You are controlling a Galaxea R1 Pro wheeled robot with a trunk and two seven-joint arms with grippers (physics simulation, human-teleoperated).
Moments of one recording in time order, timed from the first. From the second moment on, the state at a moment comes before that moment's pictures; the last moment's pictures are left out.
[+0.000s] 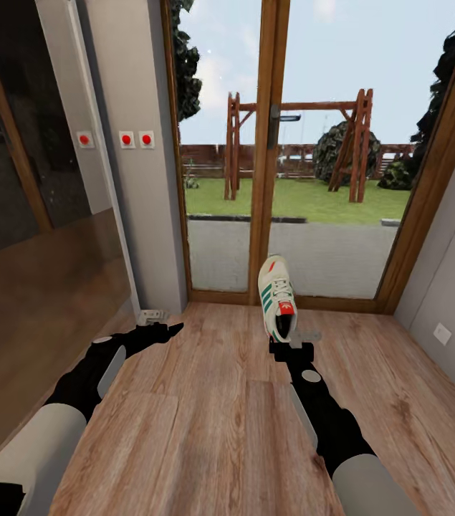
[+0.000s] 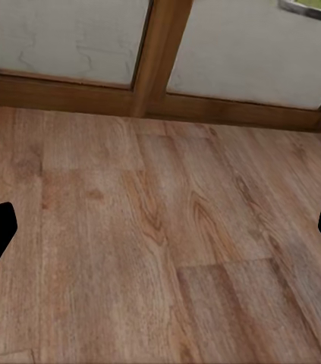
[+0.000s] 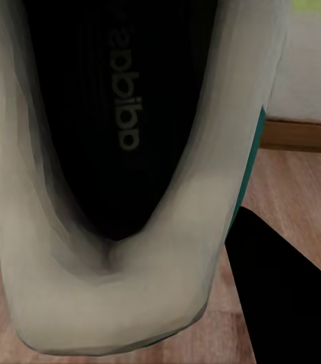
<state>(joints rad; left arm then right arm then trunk) -0.79 0.09 -0.07 -0.78 0.22 0.34 -0.41 -0.58 0.11 0.09 -0.93 0.05 0.15 -0.19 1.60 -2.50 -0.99</state>
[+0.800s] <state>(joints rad) -0.78 0.09 -0.06 -0.78 0.22 0.33 -0.41 -0.58 0.11 0.09 -0.93 0.05 0.15 -0.19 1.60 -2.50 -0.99</state>
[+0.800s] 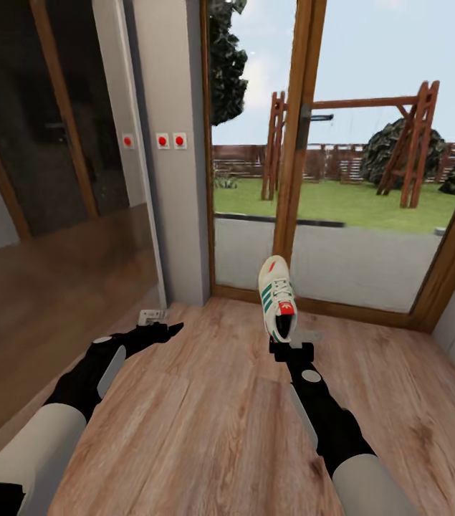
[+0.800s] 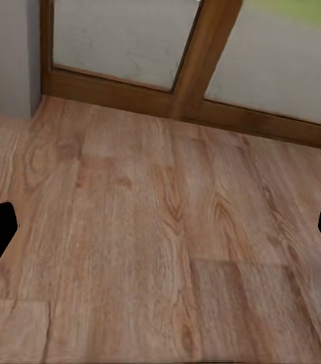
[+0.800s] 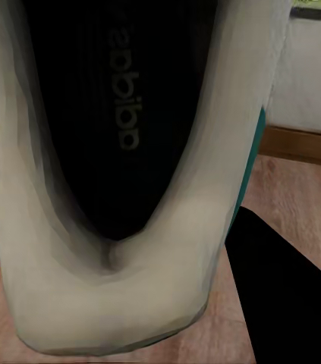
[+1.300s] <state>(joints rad) -0.79 0.09 -0.06 -0.78 0.22 0.34 -0.41 -0.58 0.11 0.09 -0.93 0.05 0.15 -0.19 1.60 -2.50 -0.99</state>
